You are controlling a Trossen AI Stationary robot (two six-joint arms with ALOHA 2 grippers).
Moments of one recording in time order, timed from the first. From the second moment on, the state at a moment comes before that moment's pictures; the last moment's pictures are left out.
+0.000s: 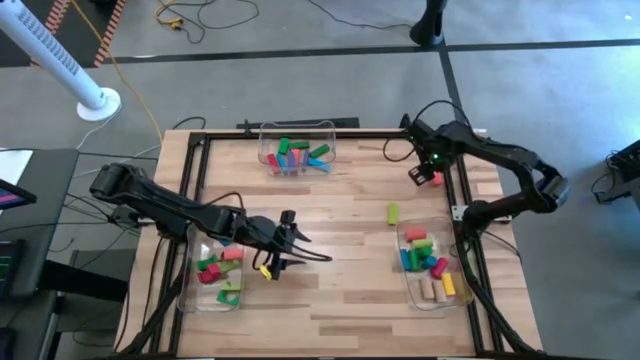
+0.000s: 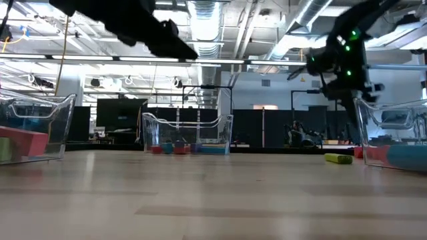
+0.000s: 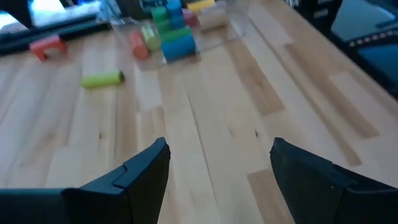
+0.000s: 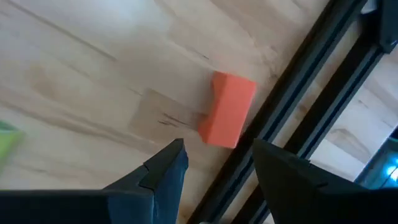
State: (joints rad) left arm -0.26 1.40 0.81 0.11 -0.12 0.12; right arm -0.81 1.33 0.92 -1.14 0.25 0.20
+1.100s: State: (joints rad) left arm -0.31 1.29 0.81 0.03 -0.12 0.04; right arm -0.87 1.32 0.70 -0.80 0.23 0.34
